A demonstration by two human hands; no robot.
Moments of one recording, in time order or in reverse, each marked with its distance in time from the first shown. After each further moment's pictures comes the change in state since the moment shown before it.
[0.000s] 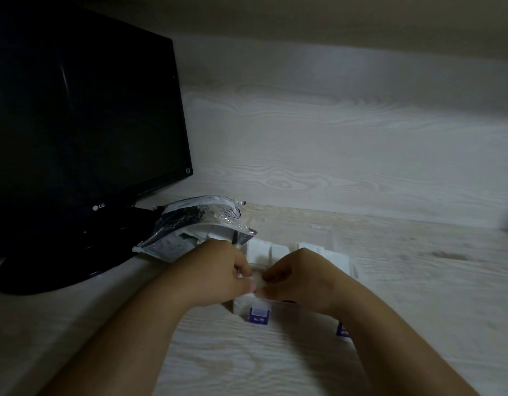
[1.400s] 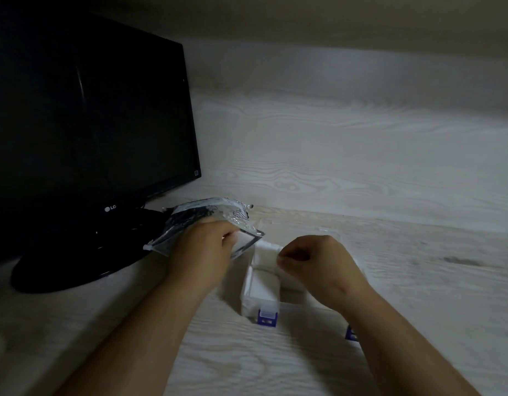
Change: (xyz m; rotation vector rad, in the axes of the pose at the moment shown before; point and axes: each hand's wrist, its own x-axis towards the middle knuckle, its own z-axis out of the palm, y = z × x) left_hand 0.013 -0.016 0.000 0.052 0.575 -0.028; right_hand -0.001 -0.005 -0.007 0.025 0.332 0.034
